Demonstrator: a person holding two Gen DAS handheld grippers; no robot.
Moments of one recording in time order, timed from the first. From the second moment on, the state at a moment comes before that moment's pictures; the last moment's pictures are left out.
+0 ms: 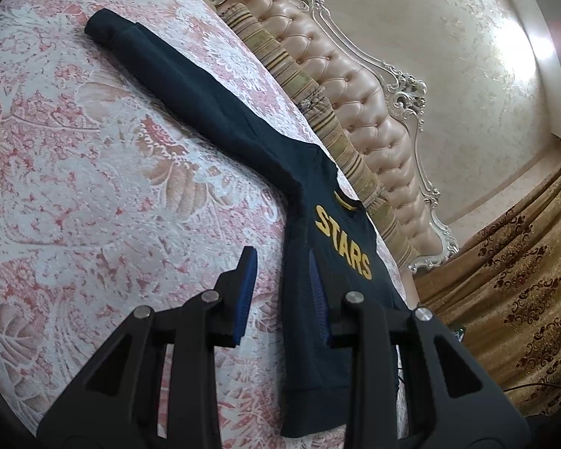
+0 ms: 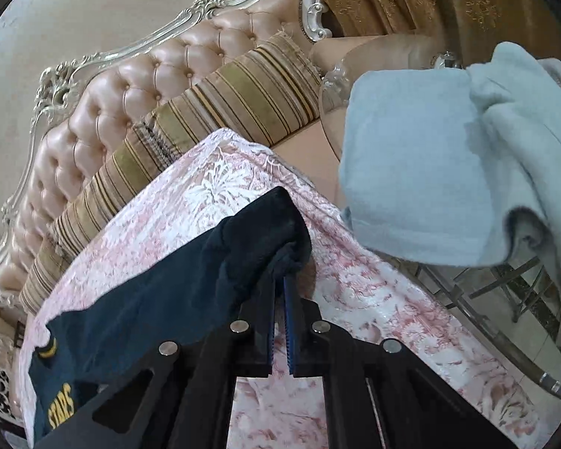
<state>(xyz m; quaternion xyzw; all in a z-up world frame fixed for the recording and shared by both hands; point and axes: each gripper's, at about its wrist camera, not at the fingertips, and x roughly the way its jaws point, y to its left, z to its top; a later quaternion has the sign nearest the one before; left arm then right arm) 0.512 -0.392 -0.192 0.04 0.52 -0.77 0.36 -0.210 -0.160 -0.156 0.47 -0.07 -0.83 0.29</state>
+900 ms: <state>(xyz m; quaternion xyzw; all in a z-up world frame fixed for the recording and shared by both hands) 0.473 -0.340 -0.212 0.14 0.49 -0.82 0.27 0.007 -0.129 -0.137 0.45 0.18 -0.65 0.58</state>
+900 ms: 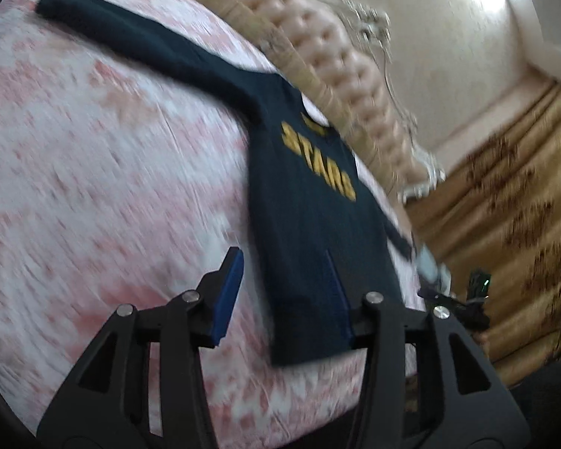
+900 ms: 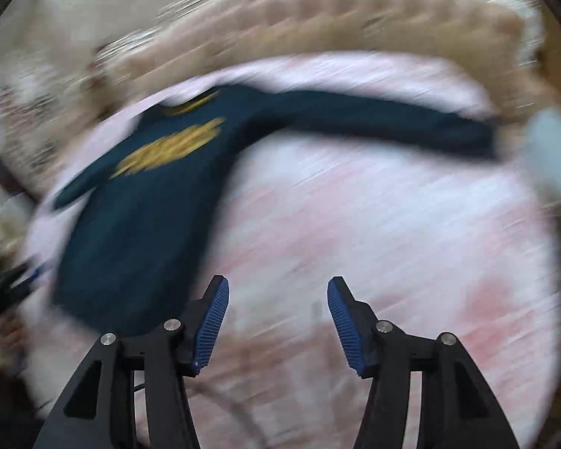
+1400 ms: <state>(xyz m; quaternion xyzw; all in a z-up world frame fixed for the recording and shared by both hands) 0.464 -0.314 -0.228 0.15 0.49 -0.83 0.23 0.088 -0.102 -0.145 0.49 0.14 -0.58 0.63</state>
